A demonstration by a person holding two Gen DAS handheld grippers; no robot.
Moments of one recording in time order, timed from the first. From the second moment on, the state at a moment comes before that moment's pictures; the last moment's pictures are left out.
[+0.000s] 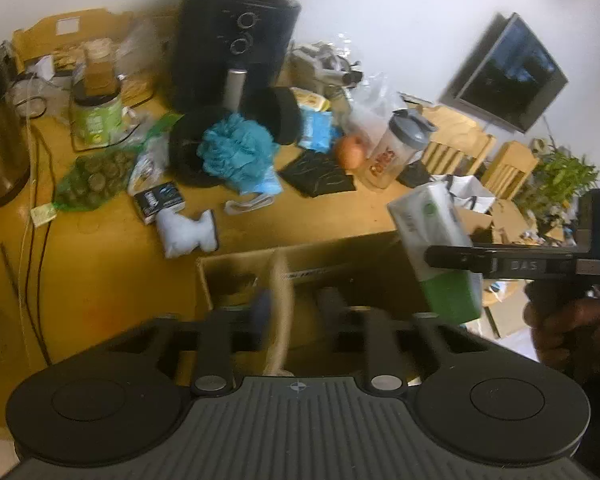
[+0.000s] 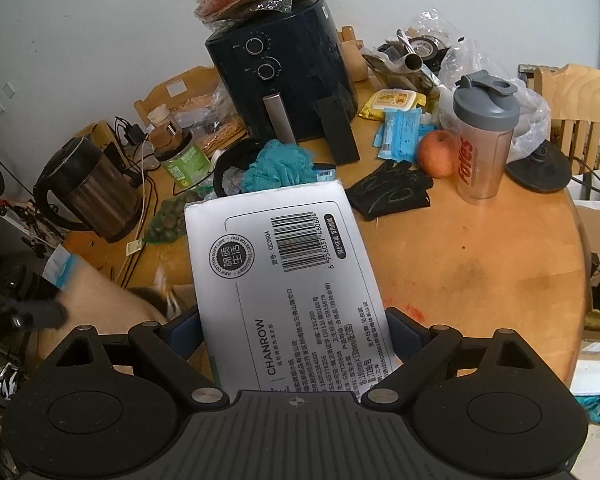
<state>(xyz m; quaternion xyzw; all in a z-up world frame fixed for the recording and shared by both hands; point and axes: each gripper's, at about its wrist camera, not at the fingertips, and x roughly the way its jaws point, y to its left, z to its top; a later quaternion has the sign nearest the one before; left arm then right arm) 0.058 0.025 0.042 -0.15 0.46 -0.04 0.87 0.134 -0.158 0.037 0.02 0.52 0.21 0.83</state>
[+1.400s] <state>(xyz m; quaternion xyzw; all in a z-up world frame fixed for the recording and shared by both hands) 0.014 0.036 0.018 -0.20 0.46 0.06 0.86 0.105 -0.128 0.028 0.00 0.54 0.21 0.81</state>
